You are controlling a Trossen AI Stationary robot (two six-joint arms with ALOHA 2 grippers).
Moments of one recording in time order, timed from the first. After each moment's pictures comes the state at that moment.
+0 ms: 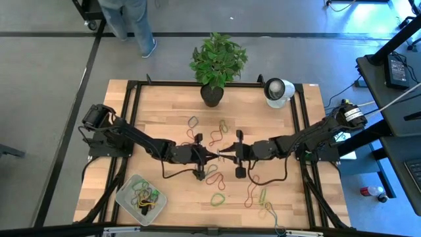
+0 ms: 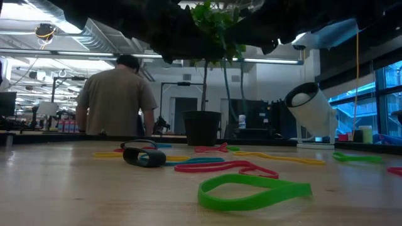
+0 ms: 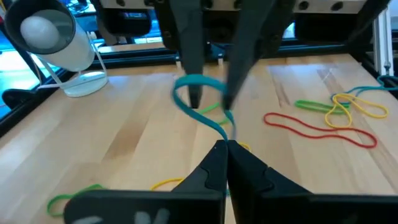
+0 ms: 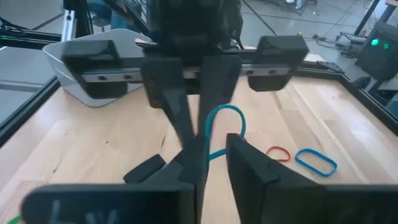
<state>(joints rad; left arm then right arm) -0.30 1.67 0.82 0.51 -0.43 -0.06 0.32 1.48 0.70 0.49 0.34 0.00</state>
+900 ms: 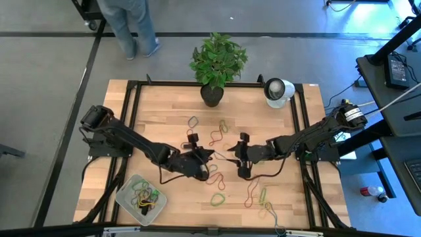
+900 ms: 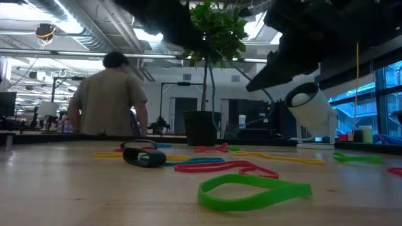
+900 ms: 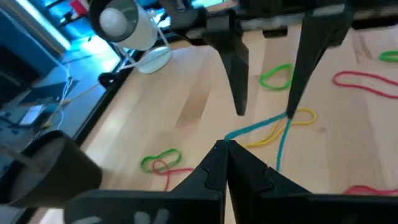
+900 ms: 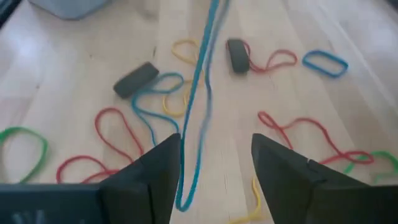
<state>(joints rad) -0.39 1.66 1.04 -0.01 -0.78 -0.09 0.32 1.48 0.70 0.14 0.34 0.18</state>
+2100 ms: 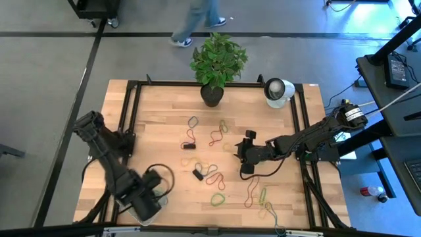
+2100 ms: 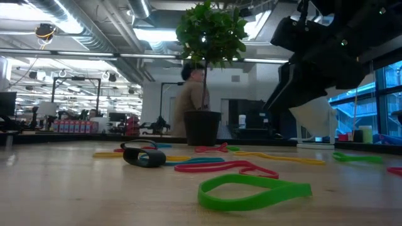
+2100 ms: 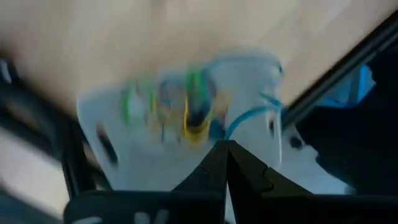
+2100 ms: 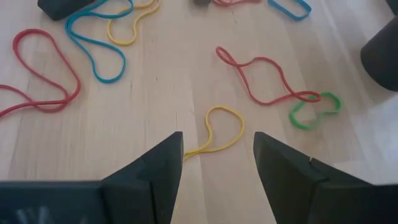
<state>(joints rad) -0.84 1.66 1.60 -1.41 0.04 -1.63 0.32 1.47 0.70 -0.08 0.47 0.18</state>
